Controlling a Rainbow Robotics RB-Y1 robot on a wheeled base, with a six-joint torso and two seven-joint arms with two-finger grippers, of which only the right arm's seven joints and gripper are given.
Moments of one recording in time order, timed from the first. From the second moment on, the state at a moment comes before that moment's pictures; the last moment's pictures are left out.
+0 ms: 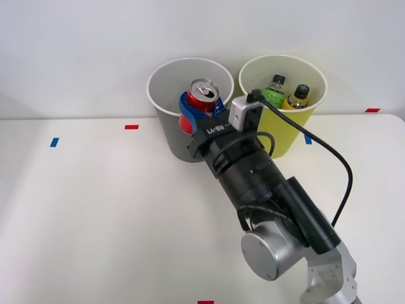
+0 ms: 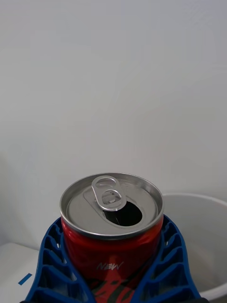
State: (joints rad) arm -0.08 -0.07 0.45 -1.99 -0.34 0.08 1.68
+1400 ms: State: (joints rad) arm -0.60 0.02 0.19 -1.65 -0.30 0.47 1.72
